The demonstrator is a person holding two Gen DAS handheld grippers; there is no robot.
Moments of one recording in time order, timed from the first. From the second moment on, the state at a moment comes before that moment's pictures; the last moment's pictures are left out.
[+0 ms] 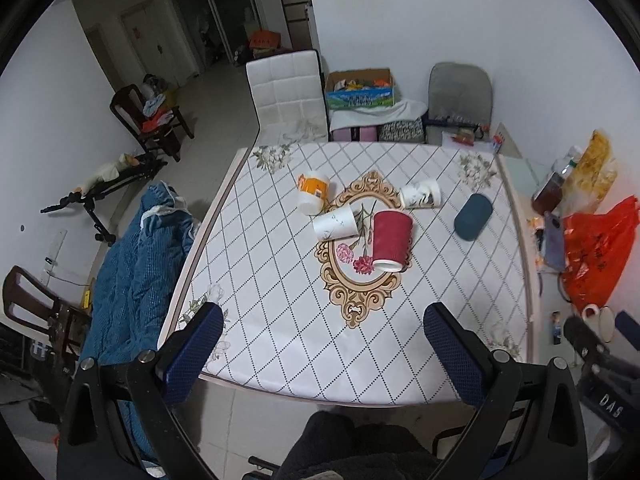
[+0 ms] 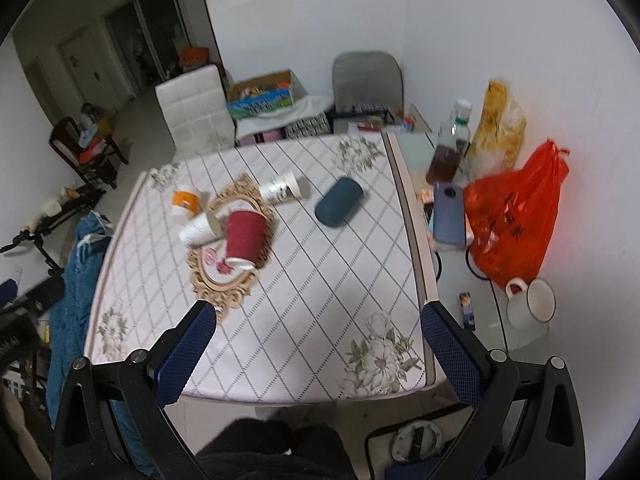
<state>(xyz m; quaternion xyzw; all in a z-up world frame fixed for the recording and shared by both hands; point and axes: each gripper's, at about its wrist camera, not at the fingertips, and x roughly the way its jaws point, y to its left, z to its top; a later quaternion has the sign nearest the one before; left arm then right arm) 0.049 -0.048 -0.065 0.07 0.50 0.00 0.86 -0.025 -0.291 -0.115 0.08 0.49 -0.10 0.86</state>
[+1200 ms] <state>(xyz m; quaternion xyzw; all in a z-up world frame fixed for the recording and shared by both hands) 0.361 -0.254 -0.307 0.45 0.54 -0.17 0.69 0.137 -0.391 -0.411 0.15 0.71 -0.21 0.66</state>
